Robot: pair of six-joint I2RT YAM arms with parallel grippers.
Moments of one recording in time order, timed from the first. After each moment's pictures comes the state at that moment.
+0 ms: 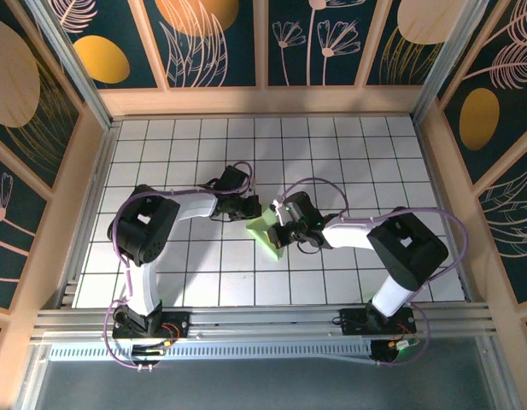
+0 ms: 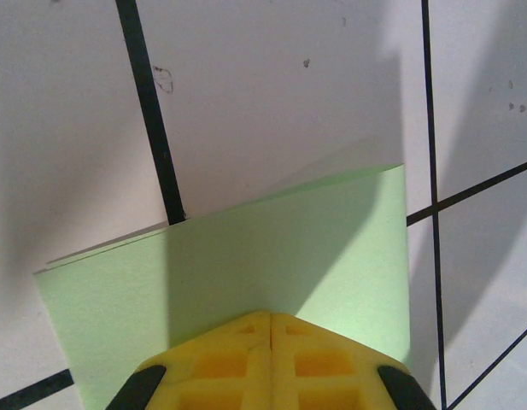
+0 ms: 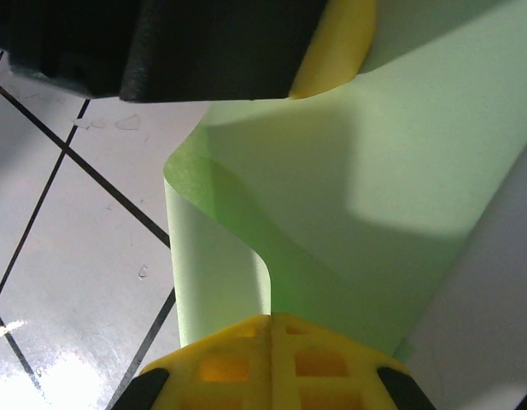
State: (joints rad) left arm -0.57 1.95 1.08 -0.14 0.38 -0.60; right arm 0.74 1.65 0.70 0.08 -0.31 0.34
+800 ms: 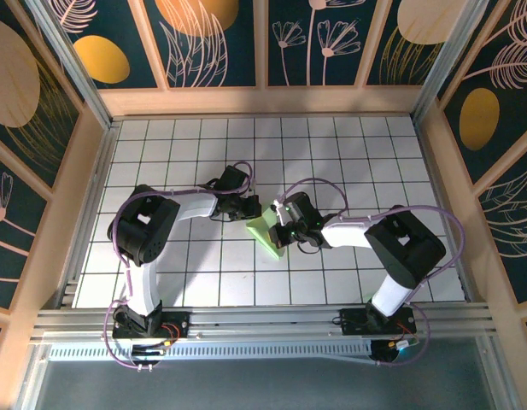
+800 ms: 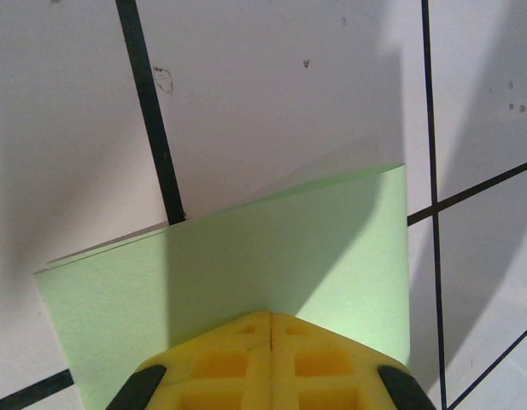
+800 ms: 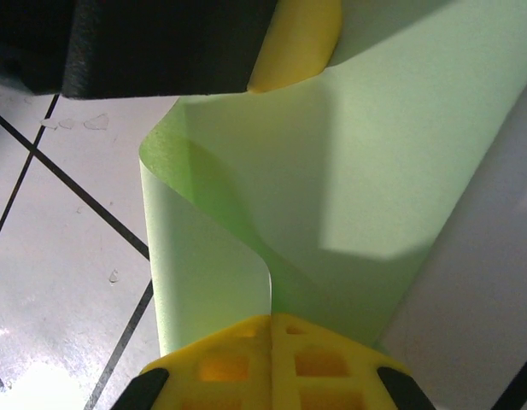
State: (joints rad) left arm -0.57 1.95 1.08 -0.14 0.38 -0.60; right arm 0.74 1.67 0.70 0.08 -0.29 0.34
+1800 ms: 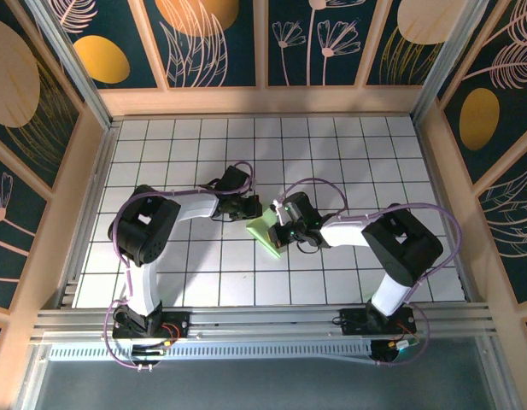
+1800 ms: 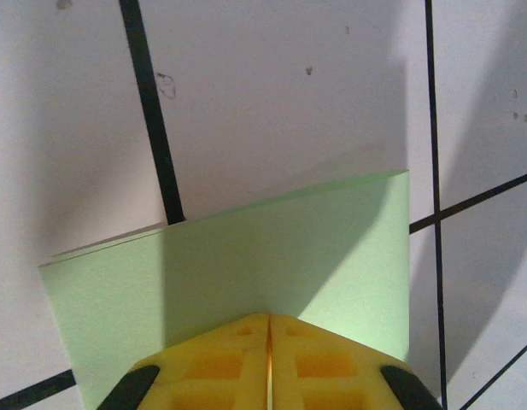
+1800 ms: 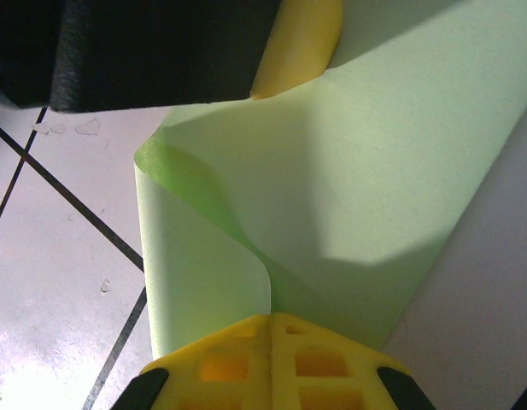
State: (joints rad) left arm -0.58 1.94 1.08 -0.14 0.34 -0.62; right arm 0.74 1.69 0.71 0.10 -0.29 0.34
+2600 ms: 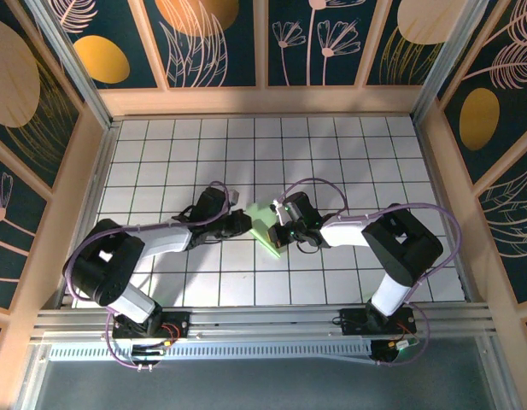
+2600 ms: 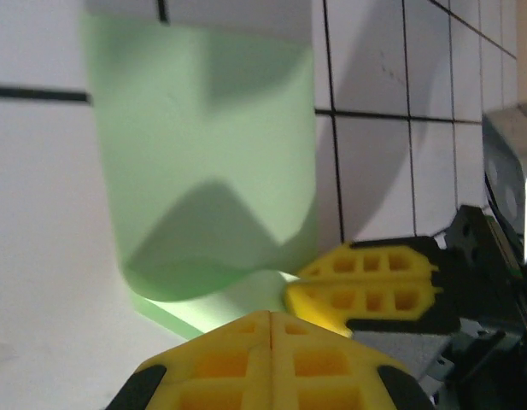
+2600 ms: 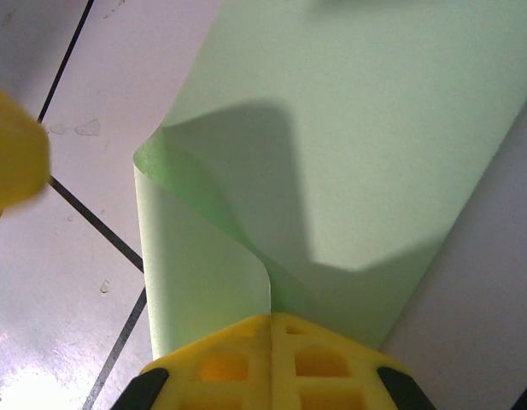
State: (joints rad) left arm -0.61 1.57 0.64 0.19 0.40 -0.84; right arm 0.74 1.69 0.71 0.10 -0.29 0.34
